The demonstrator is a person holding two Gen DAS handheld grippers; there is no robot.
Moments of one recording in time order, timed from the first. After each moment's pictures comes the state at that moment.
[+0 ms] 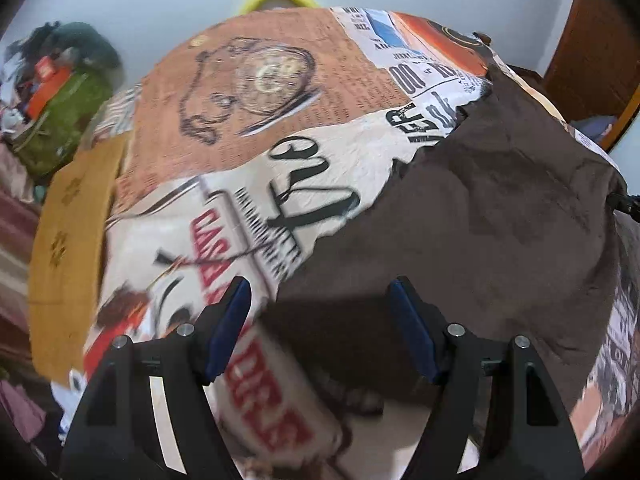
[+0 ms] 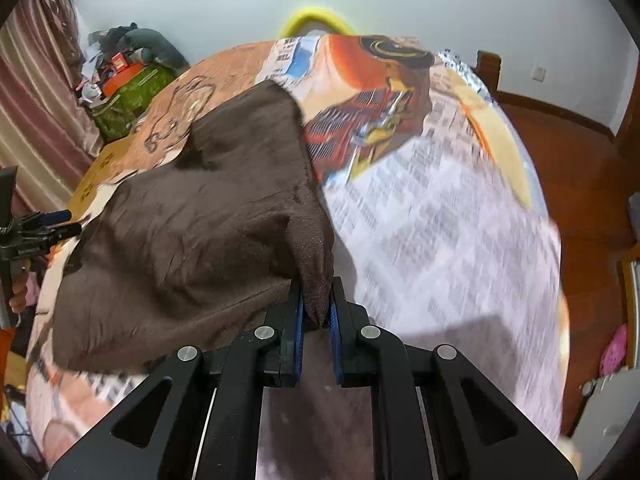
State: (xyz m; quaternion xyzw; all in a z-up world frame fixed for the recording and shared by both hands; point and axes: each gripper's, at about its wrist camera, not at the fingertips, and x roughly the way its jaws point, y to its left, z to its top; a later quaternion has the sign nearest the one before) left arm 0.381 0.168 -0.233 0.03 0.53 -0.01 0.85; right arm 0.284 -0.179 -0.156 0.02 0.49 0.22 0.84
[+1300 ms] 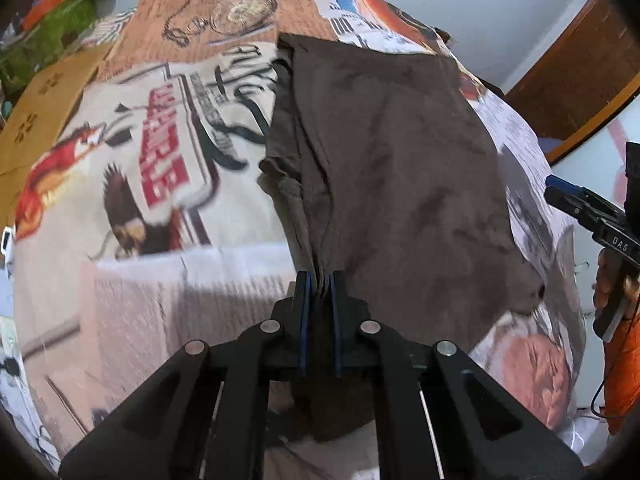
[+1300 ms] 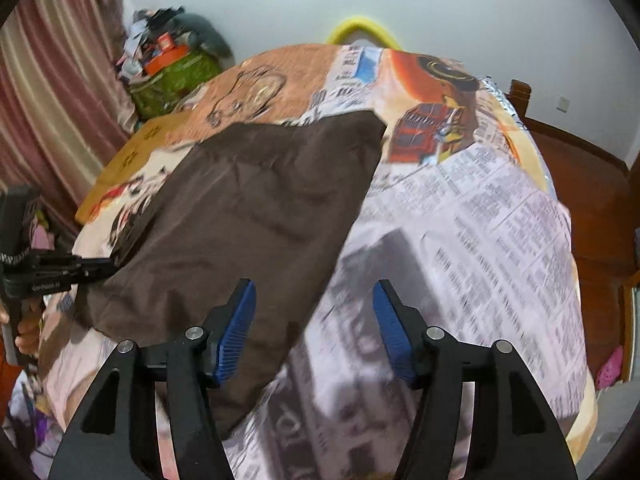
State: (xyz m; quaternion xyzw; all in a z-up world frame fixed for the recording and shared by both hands) left arm 0.213 0.119 -0.224 -0.10 0.56 -0.06 0.82; right arm 0.196 -0.138 -0.121 -0.02 0.48 0.27 0.83
